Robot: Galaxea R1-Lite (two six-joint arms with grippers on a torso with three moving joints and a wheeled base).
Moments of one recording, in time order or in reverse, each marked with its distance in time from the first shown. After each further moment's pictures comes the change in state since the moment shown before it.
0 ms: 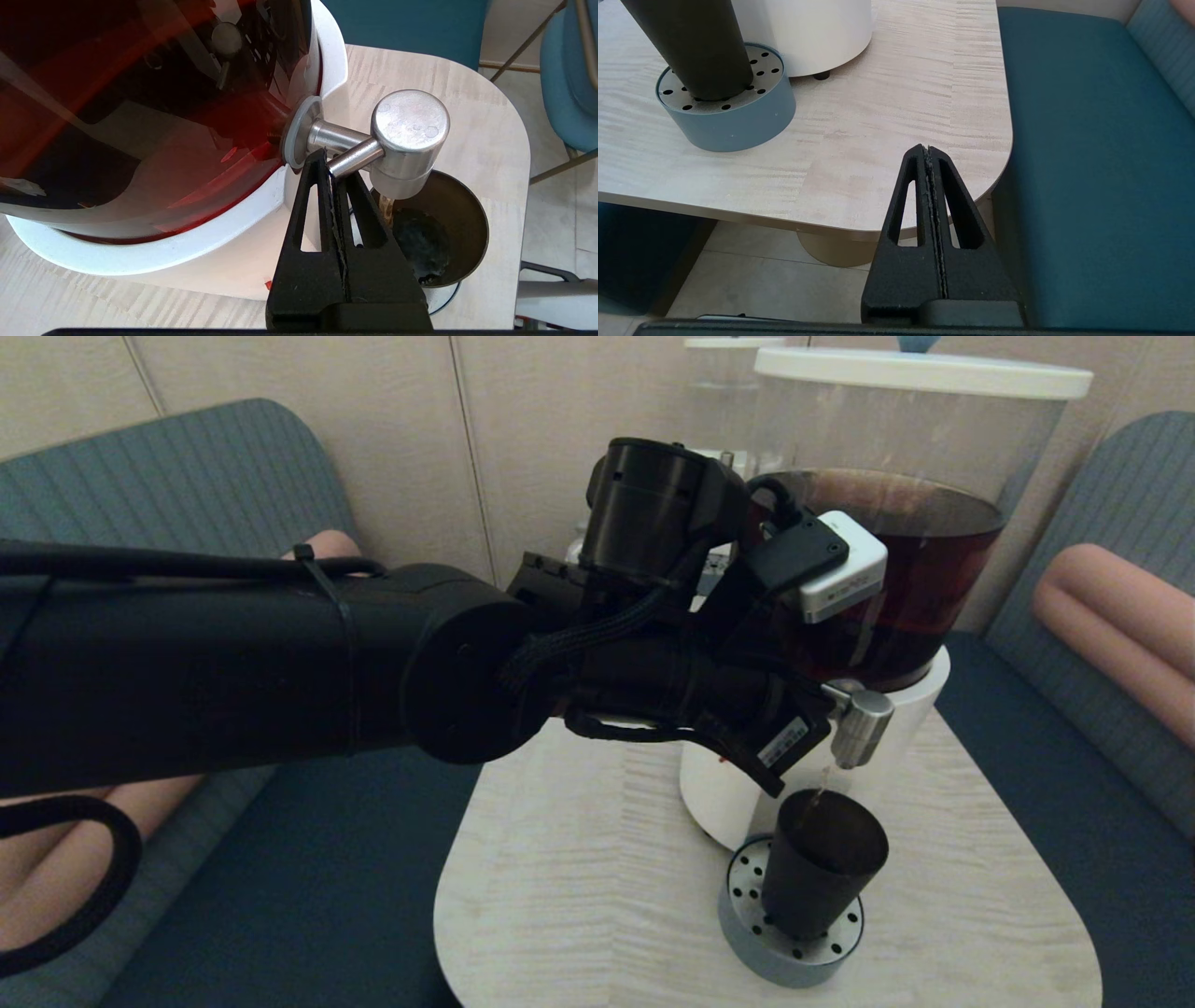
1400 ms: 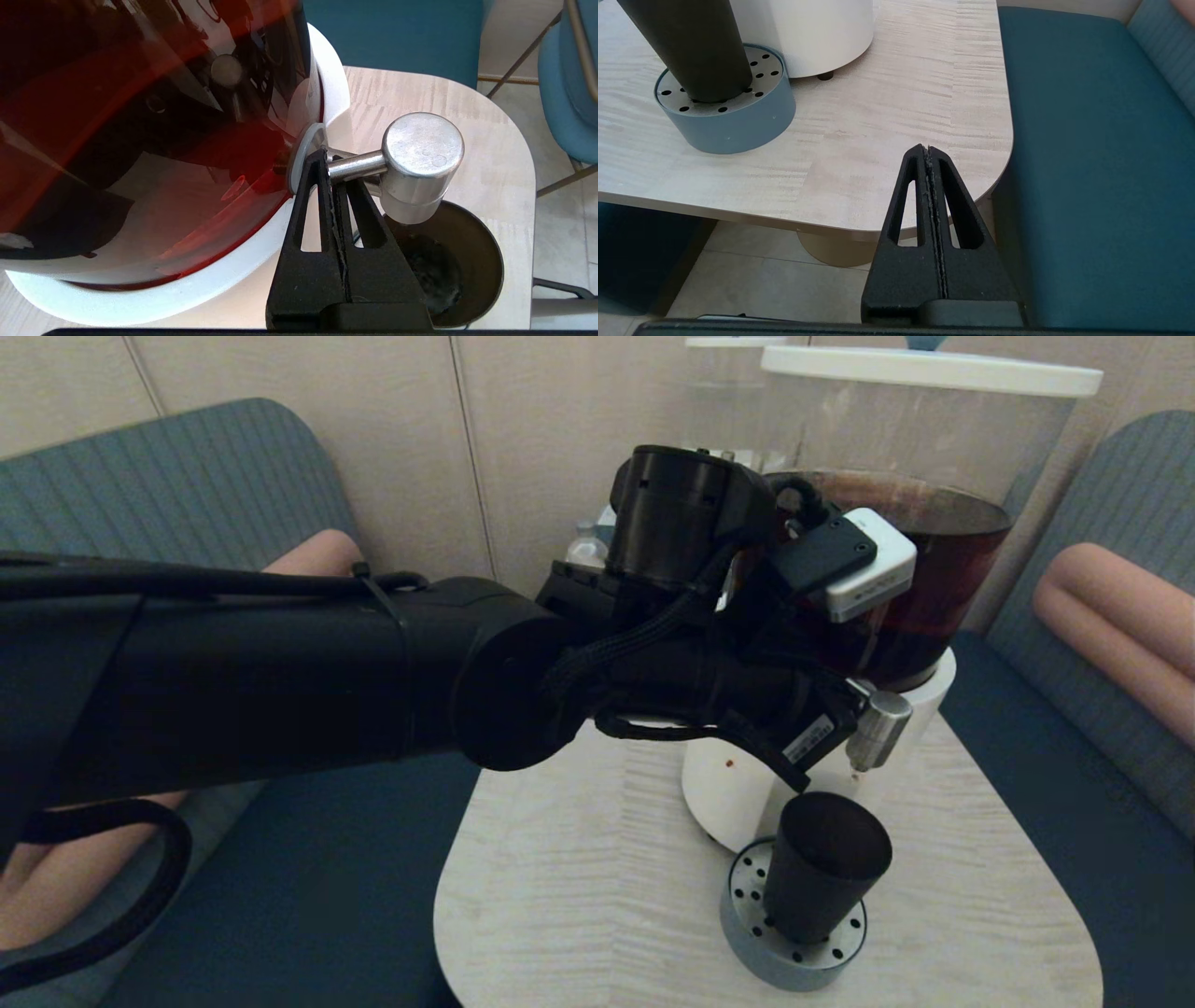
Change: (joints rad) left arm -0.017 0.039 -0.040 -0.063 -0.017 0.005; right arm 0.000 0.000 0.000 0.000 0.000 0.000
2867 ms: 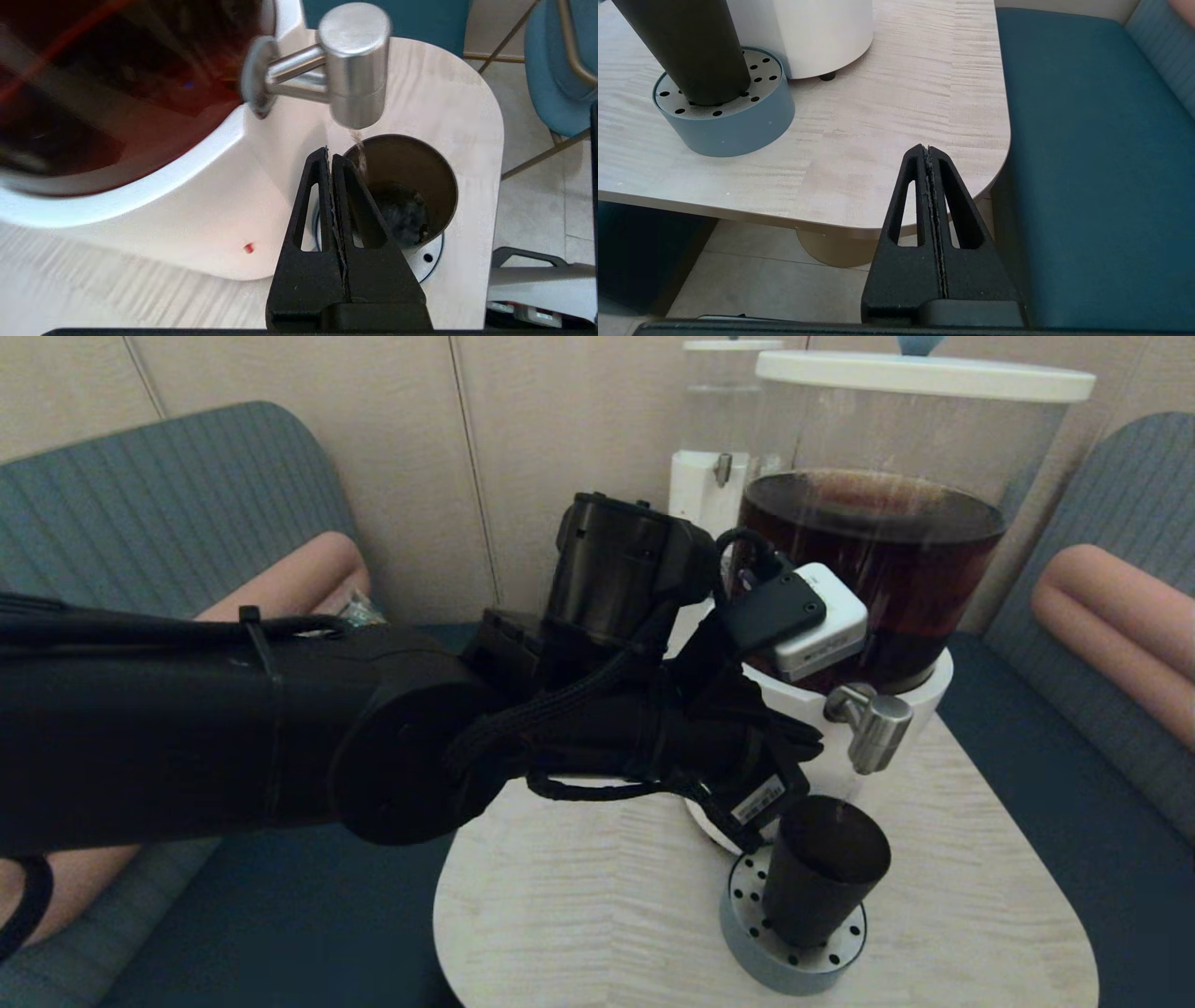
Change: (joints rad) left arm 0.022 -0.126 0.273 -0.069 0.016 -0.001; right arm 0.000 0.000 0.000 0.000 0.000 0.001
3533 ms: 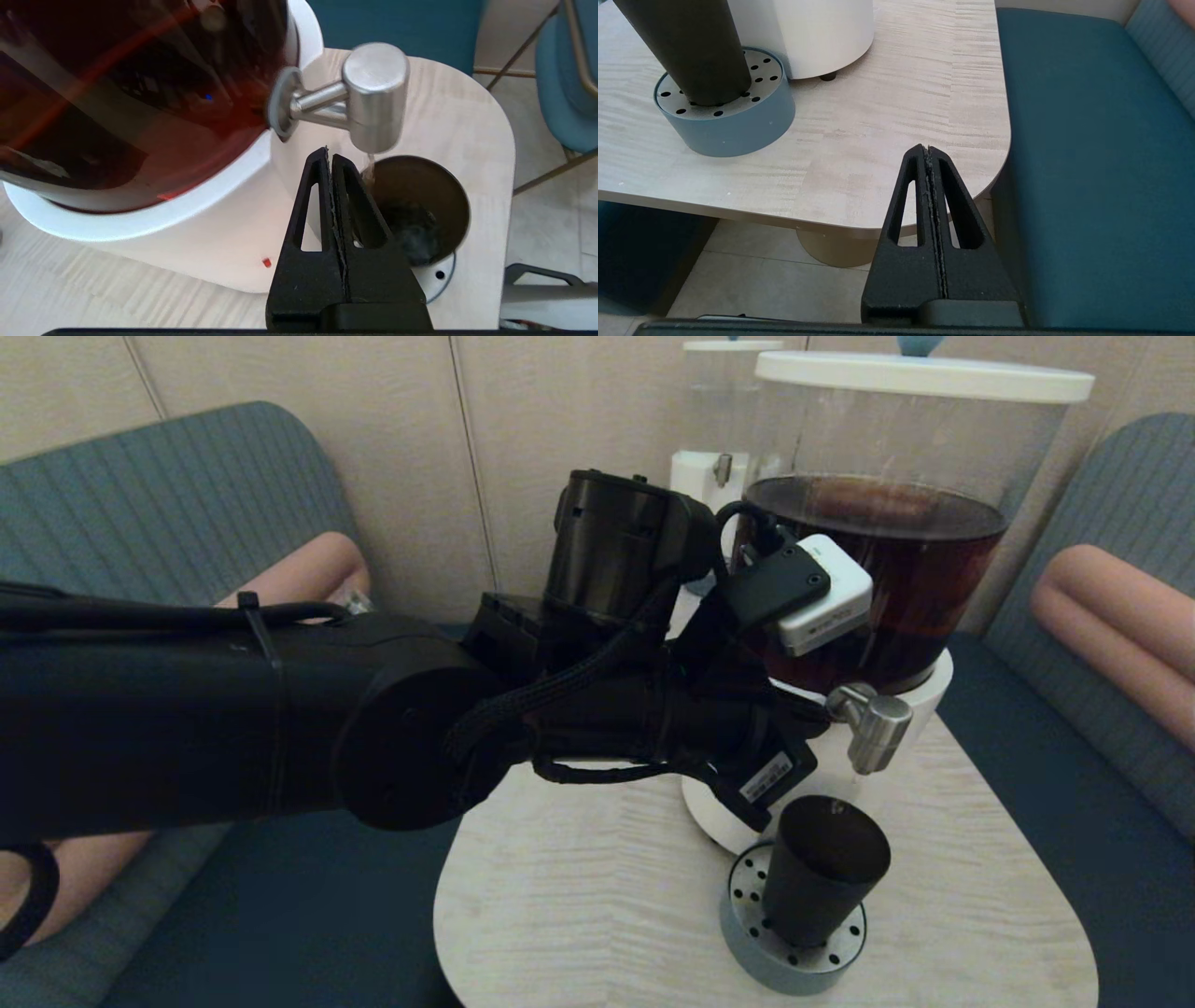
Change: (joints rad) left arm 0.000 0.013 -0.039 -0.018 0.008 -0.002; right arm 0.000 0.000 0.000 0.000 0.000 -0.001
